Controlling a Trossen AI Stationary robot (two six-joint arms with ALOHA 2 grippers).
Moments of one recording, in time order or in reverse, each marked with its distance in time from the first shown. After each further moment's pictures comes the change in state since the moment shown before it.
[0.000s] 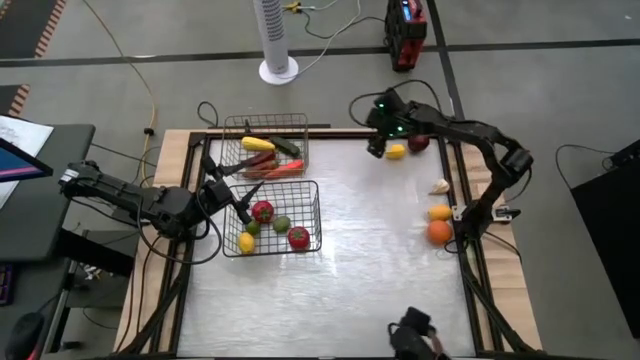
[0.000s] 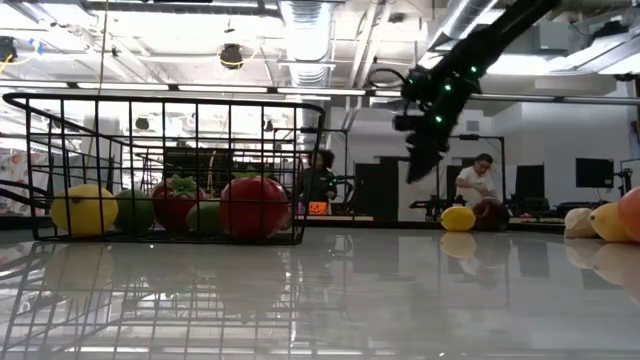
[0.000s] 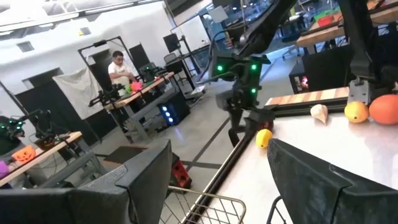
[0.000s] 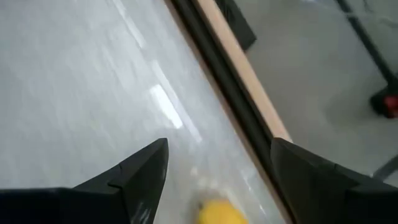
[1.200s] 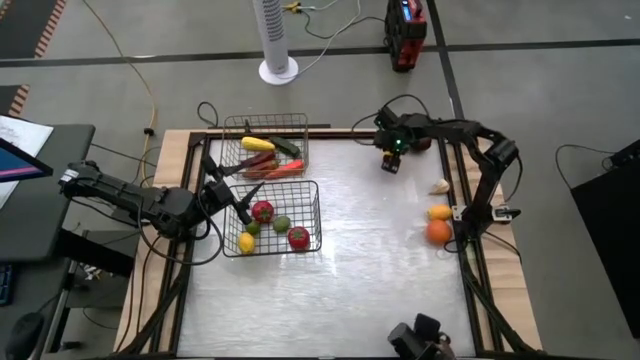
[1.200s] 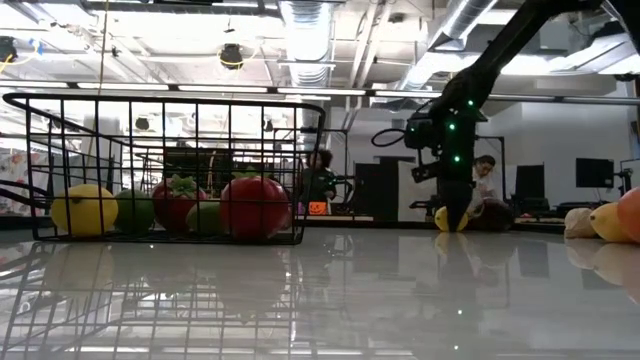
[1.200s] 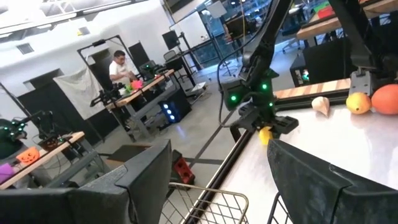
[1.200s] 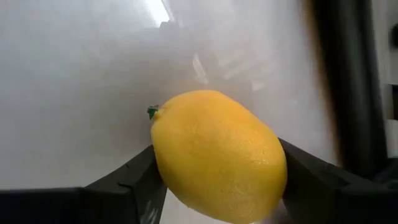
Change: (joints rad) left arm 0.000 0.000 0.000 -0.029 -0.003 0.006; right arm -0.018 0.142 -0.090 -0.130 0.155 -0.097
